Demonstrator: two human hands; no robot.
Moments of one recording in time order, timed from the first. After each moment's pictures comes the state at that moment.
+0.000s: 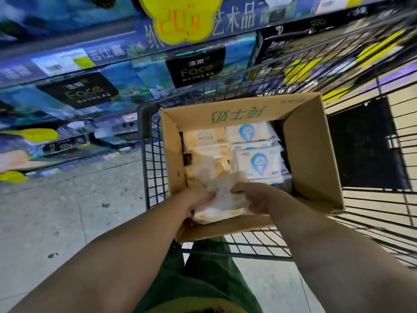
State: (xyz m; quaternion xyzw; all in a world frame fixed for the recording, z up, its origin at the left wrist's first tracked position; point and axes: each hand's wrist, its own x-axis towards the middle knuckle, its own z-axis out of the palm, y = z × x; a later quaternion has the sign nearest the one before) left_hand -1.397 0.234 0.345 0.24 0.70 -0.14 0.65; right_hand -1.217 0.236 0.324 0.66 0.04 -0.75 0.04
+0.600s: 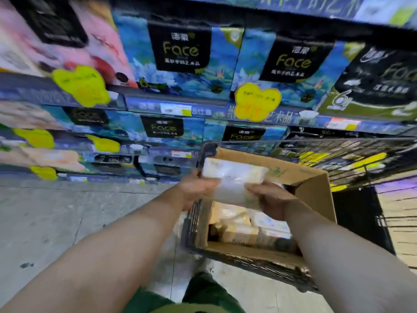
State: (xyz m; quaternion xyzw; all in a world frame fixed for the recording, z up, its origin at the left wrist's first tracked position) left_hand -1.501 0.246 0.462 0.20 0.61 0.32 0.70; right_hand -1.289 0.282 0.478 0.57 0.28 -0.75 -0.18
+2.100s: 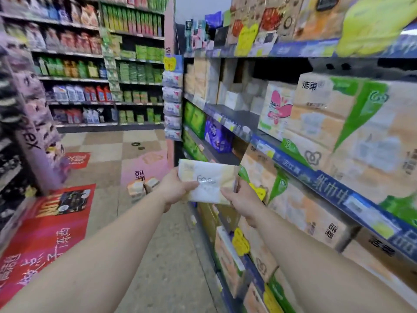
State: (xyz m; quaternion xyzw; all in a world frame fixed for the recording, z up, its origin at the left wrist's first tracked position) left_hand -2.567 -0.155 0.698 0.06 0.75 0.66 0.03; right_hand -2.549 0.043 0.668 0.05 0.79 -0.61 -0.01
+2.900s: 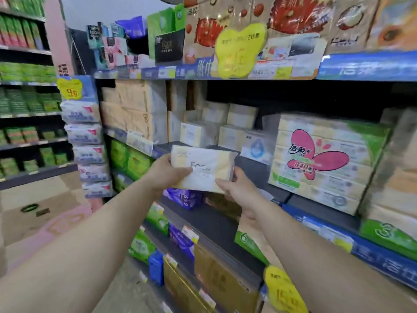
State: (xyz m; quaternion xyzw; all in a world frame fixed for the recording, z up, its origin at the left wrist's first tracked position) left_hand -3.061 -0.105 0.784 0.26 0.72 0.63 0.13; right_hand -2.940 0.061 0.756 0.17 0.74 -0.62 -0.19
